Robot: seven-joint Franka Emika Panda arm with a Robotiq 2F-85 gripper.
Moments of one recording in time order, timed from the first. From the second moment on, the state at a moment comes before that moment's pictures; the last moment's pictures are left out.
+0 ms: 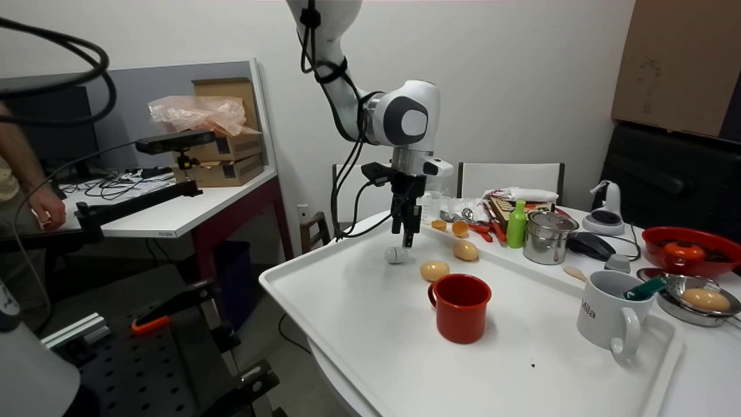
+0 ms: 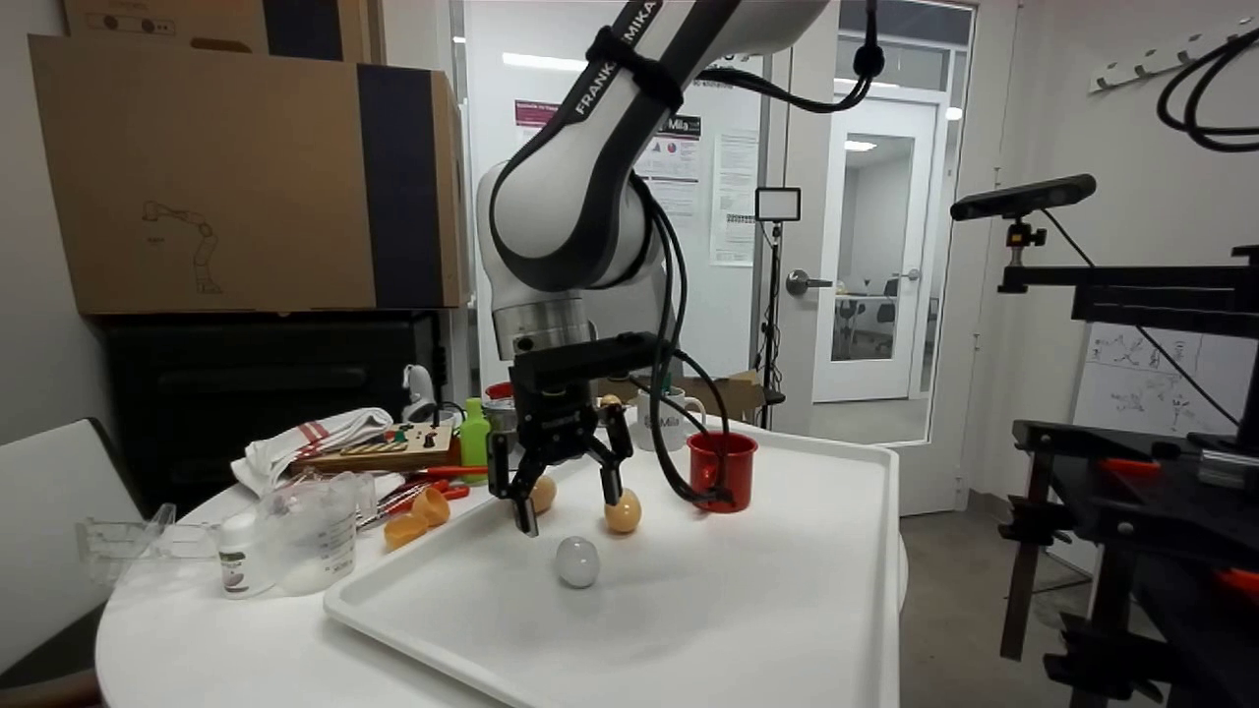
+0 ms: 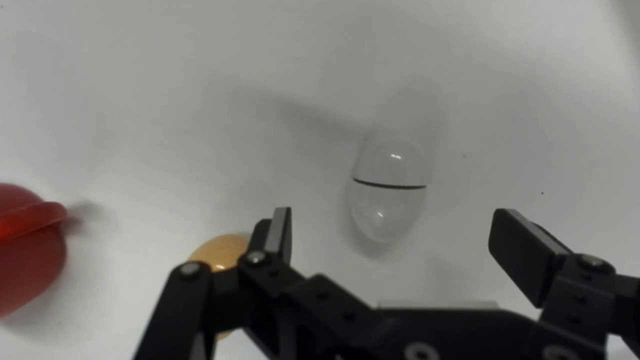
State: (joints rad) arm 0.16 0.91 -0.04 -1.63 0.08 2.37 0.58
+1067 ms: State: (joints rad) arm 0.13 1.04 -0.01 -1.53 0.18 2.37 0.66
